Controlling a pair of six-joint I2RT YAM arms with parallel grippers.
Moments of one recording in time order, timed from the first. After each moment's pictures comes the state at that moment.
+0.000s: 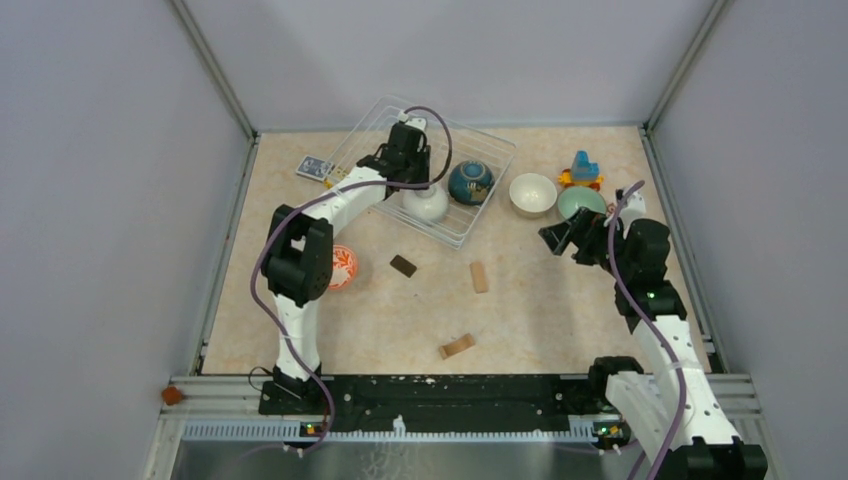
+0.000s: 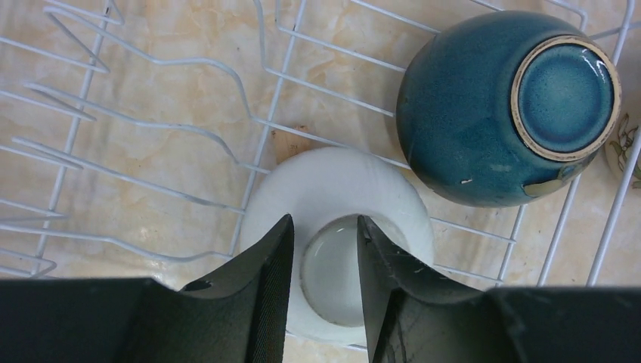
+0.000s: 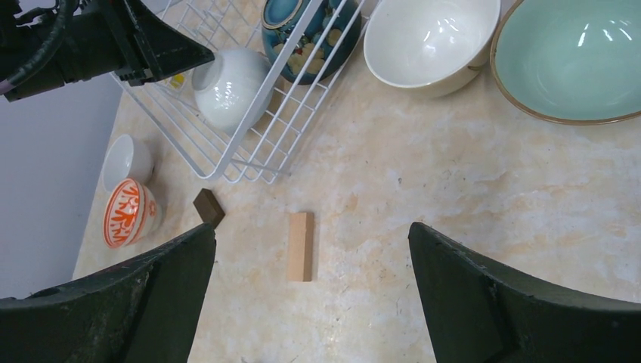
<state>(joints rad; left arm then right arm) -0.47 2.03 1.64 -0.32 -0.09 -0.28 0.02 0.74 0.57 -0.17 -0.39 0.49</state>
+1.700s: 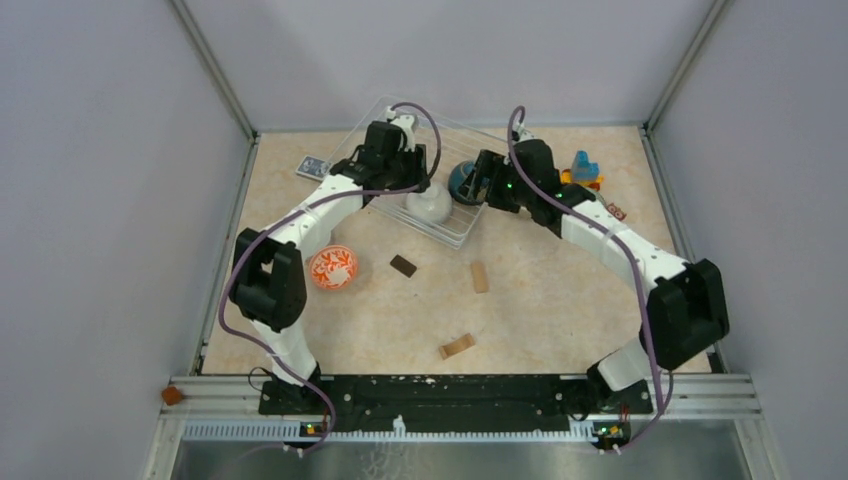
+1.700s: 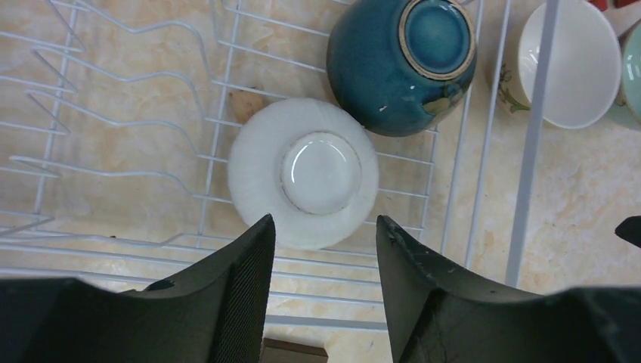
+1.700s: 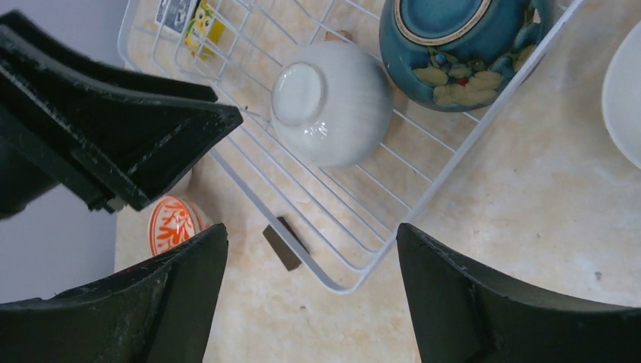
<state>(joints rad) -0.44 1.78 1.49 -0.35 0.11 -0.27 0.50 1.47 1.19 -0.25 -0.10 0.64</state>
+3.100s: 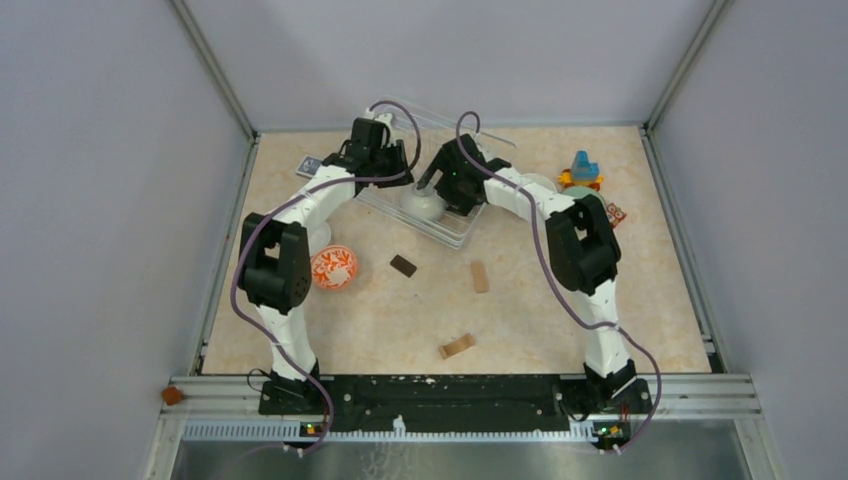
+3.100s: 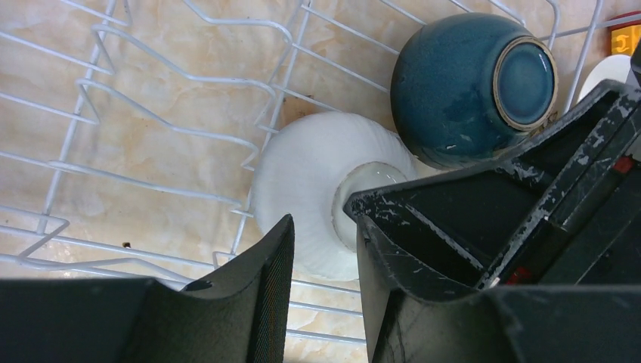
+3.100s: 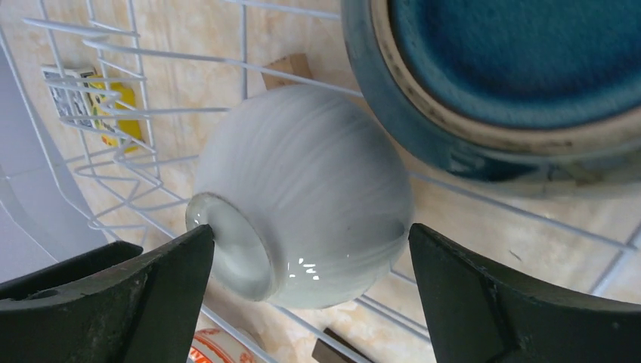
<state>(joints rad) -0.33 1.91 1.55 -0.34 0.17 -0.38 0.59 2.17 1.77 -0.46 0.04 1.08</state>
